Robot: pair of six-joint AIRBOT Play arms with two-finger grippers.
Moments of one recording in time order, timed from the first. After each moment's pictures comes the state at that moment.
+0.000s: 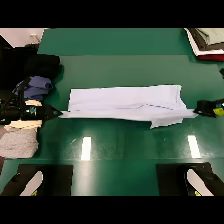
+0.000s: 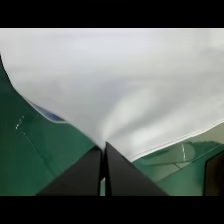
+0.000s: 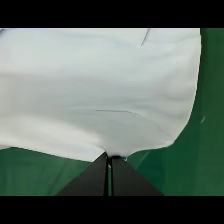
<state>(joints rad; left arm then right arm) 0.22 -0.83 0.72 0.79 -1.24 -1.26 -0.27 -0.88 1.00 -1.32 1.44 1.48</state>
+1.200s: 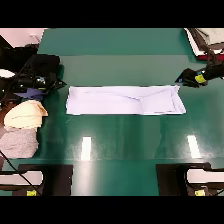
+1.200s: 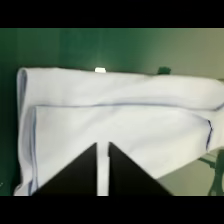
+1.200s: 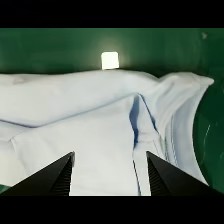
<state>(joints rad) 0.22 -1.49 1.19 0.61 -1.11 -1.14 -0.29 -1.50 1.44 -1.11 1.31 1.40</state>
